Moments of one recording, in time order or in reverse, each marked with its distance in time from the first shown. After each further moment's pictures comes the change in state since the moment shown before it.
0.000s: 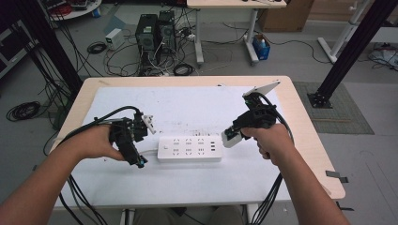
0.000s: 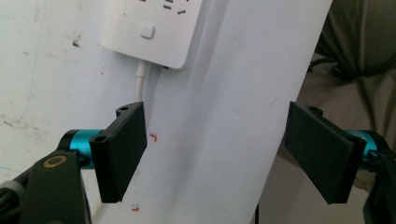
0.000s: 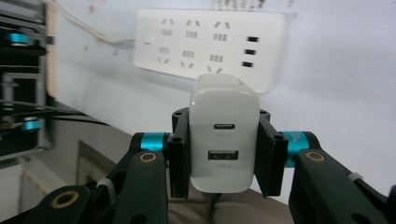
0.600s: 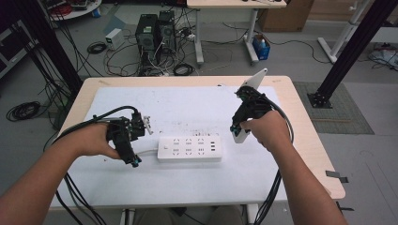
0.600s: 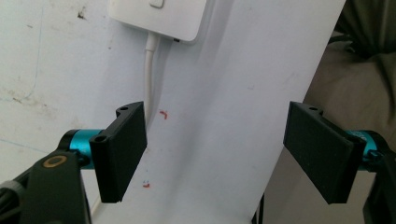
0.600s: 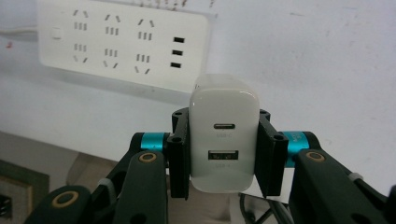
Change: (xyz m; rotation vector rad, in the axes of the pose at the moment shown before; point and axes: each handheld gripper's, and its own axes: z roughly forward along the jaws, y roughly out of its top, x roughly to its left) left arm 0.007 -0.005 0.001 0.089 0.022 0.004; right arm 0.015 0.029 0.004 0.096 -0.364 -0.020
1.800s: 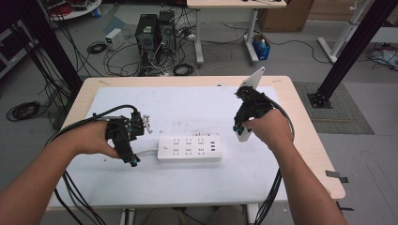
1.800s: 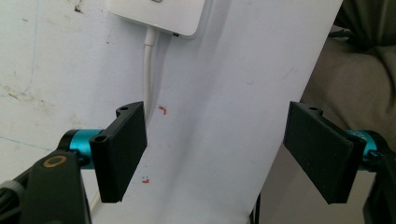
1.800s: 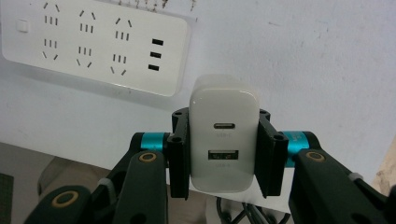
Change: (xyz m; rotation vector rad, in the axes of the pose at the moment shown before) left arm 0.003 0.000 -0.001 0.008 -0.020 -0.002; right arm -0.003 0.002 0.002 -0.013 -0.045 -0.062
